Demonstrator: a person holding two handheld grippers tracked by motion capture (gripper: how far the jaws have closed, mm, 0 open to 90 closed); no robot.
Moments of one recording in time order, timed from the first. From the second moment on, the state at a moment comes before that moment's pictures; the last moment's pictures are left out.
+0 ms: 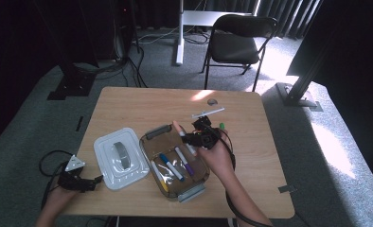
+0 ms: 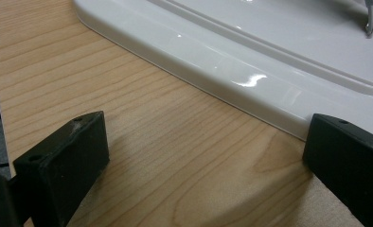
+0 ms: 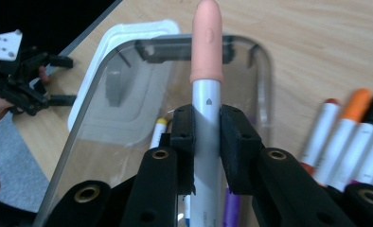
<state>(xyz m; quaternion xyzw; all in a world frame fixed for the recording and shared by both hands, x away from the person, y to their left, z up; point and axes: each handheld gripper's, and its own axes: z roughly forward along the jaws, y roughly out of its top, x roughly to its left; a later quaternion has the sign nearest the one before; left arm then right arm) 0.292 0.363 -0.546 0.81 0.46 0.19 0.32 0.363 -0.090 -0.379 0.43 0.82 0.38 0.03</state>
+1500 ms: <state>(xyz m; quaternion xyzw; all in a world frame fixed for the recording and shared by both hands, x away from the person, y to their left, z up) 0.292 0.363 -0.546 0.81 0.46 0.19 0.32 0.382 0.007 -0.472 0.39 0.91 0.09 0.06</state>
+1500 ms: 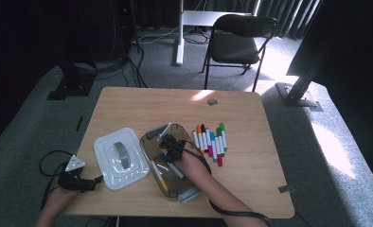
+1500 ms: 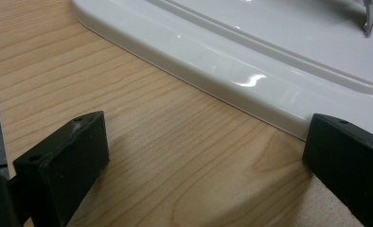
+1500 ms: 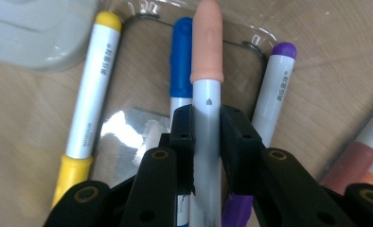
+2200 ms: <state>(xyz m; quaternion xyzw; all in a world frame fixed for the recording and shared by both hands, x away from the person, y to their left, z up) 0.292 0.363 -0.546 0.81 0.46 0.19 0.32 0.369 -0.034 -0.422 0.39 0.89 0.22 0.04</state>
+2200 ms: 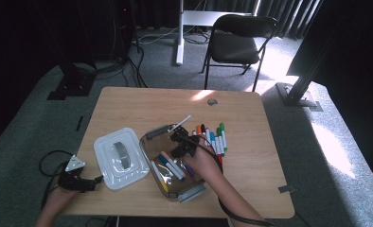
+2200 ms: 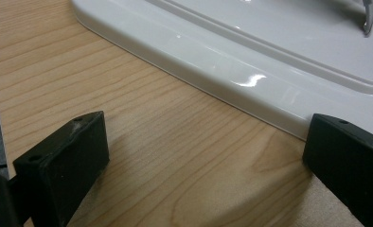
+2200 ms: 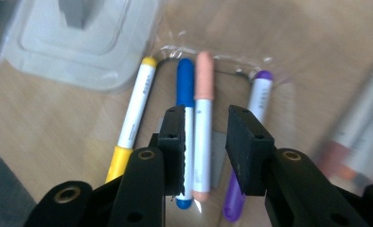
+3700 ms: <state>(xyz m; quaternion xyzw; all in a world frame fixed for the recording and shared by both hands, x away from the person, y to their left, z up) 0.292 0.363 -0.546 0.81 0.46 0.19 0.32 0.396 -0.188 -0.410 0.53 0.77 0.34 0.10</state>
